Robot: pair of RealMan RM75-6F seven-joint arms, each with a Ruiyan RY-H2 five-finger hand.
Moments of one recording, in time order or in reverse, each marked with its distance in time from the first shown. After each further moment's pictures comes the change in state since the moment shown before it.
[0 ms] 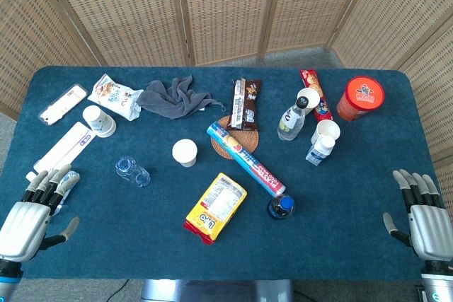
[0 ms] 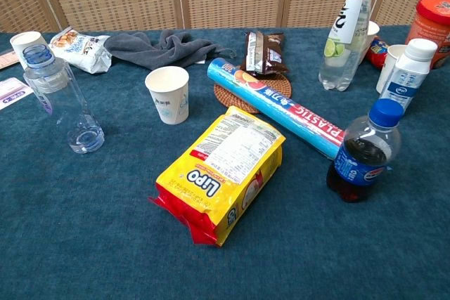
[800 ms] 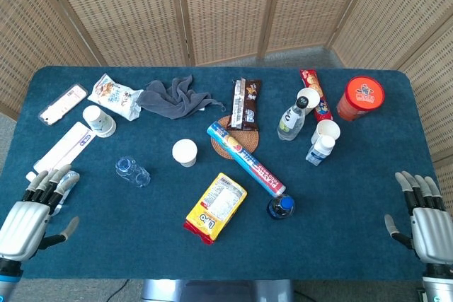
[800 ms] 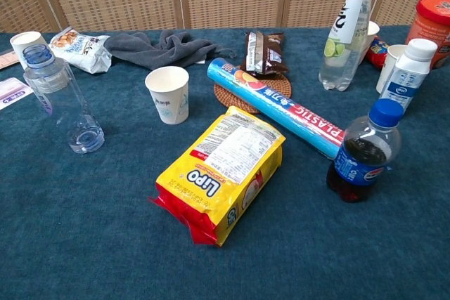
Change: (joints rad) left arm -0.007 0.003 -0.001 0.004 -0.028 -0.017 -0.031; right arm -0.014 -0.008 -0.007 0.007 -0.009 0.019 0.011
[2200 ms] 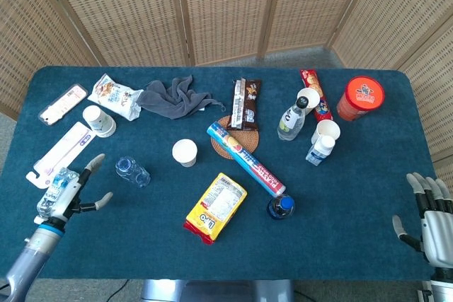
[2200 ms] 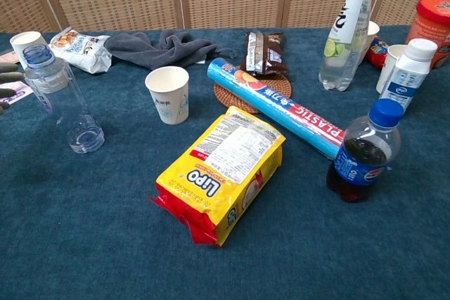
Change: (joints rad) left arm -0.232 -0.358 -0.088 0.531 -0.154 -0.360 -1.088; right arm -0.029 -0.005 0.007 0.042 -0.006 0.045 0.082
